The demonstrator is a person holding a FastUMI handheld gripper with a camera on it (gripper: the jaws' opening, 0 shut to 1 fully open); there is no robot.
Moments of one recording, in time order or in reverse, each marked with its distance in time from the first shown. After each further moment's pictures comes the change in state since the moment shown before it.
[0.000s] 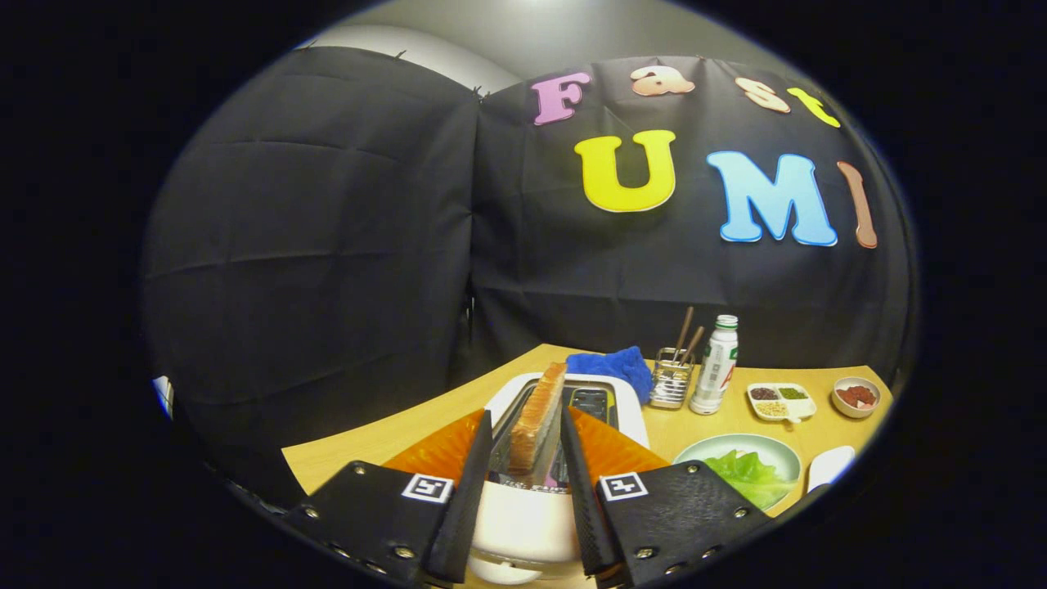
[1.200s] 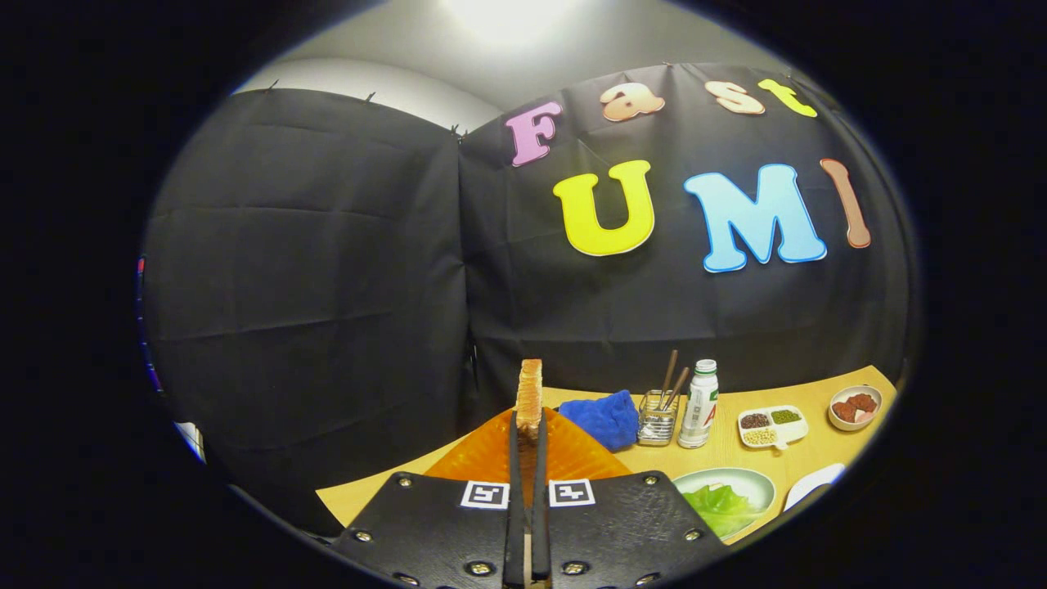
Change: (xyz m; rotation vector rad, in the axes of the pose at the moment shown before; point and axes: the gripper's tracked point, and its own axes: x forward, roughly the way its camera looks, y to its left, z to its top) arm -0.047 -0.056 0.091 0.110 -0.141 0.014
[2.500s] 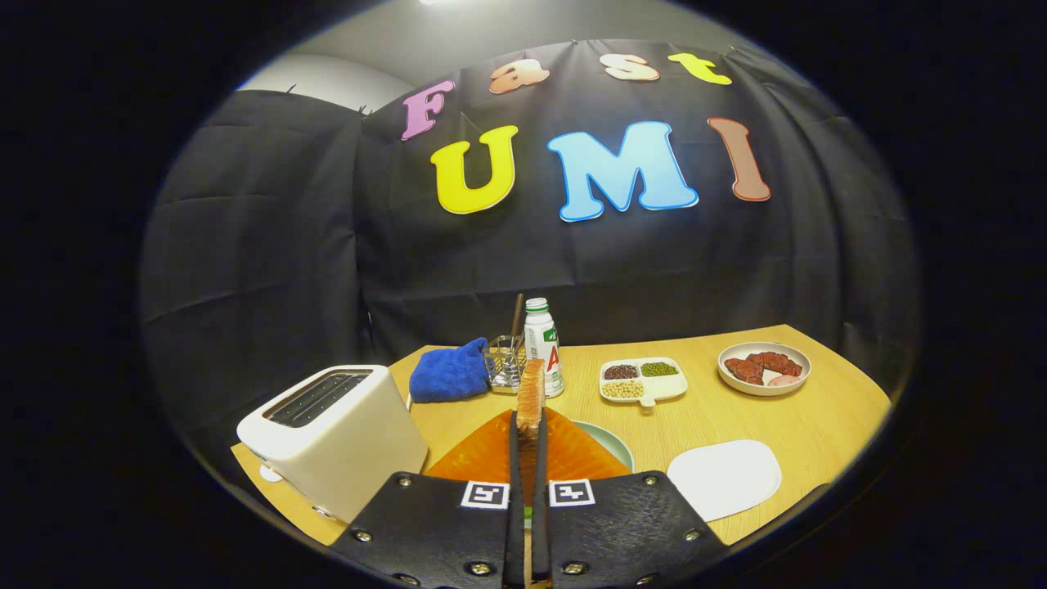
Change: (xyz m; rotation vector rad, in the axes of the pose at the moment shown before) arm -0.060 -0.186 -0.090 0.062 0.120 -0.296
